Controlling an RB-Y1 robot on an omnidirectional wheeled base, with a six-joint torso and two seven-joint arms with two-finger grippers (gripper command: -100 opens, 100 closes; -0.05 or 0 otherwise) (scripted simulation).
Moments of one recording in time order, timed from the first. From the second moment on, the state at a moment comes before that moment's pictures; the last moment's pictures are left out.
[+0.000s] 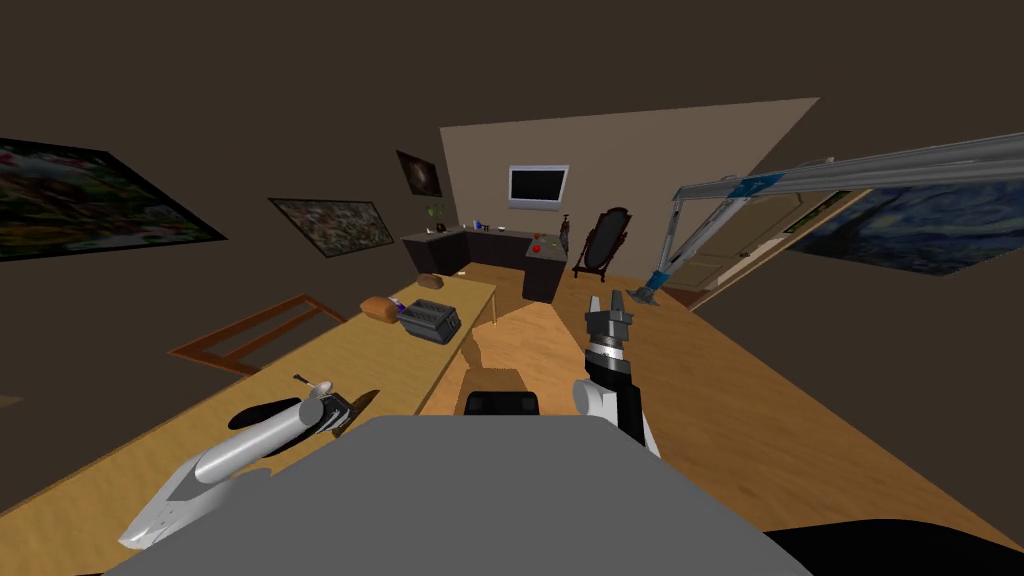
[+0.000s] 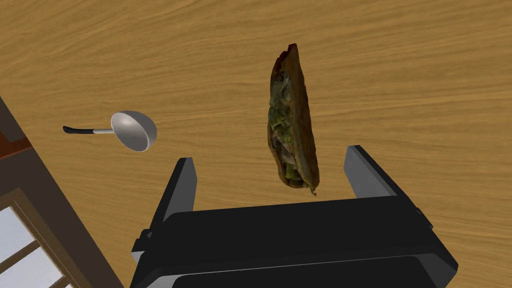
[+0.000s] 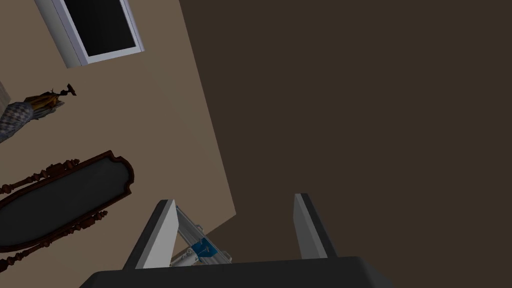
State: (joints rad) left arm 0.33 0.34 0.66 -1.46 0.39 0.93 0.35; right arm 0.54 0.04 0.01 -2.29 -0.11 -0.42 -0.02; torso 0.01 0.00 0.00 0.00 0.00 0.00
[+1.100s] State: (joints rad) left arm 0.28 0.34 0.76 -1.30 0.50 1.13 0.44; right arm 0.55 0.04 0.01 -2.29 -0.11 -0.42 -0.02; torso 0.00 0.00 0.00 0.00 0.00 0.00
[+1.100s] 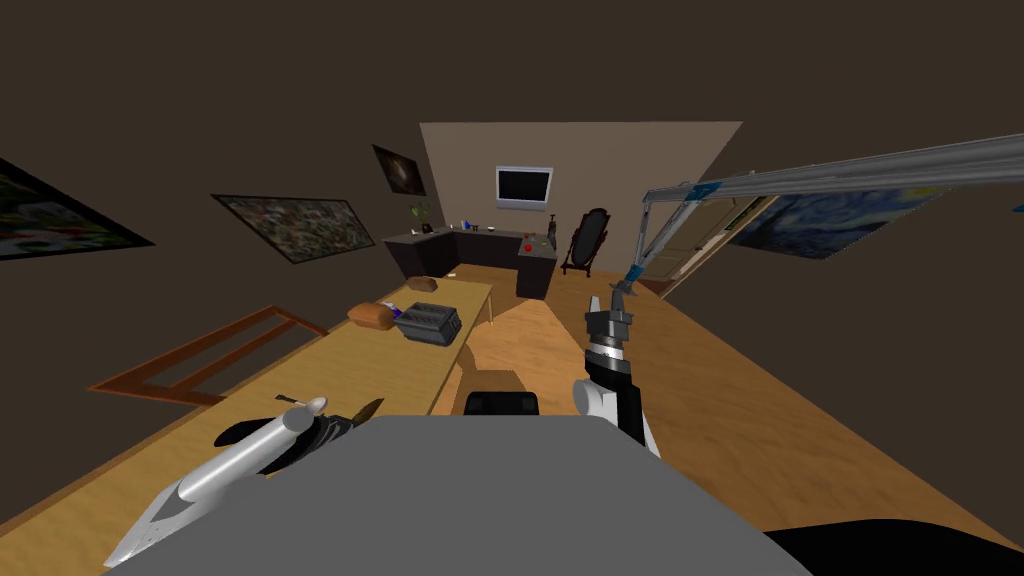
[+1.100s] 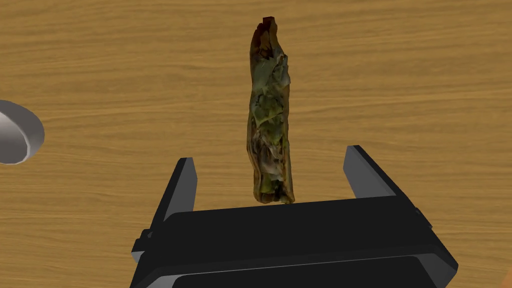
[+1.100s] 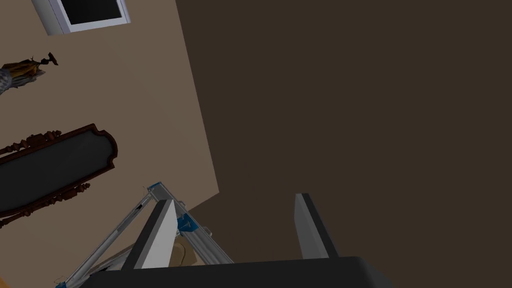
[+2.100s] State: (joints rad) left arm 0.12 0.45 0.60 -1.05 0.58 1.03 0.39; right arm 0.55 0.04 0.01 -2.29 -0.11 -0.42 -0.02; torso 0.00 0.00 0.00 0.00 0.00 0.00
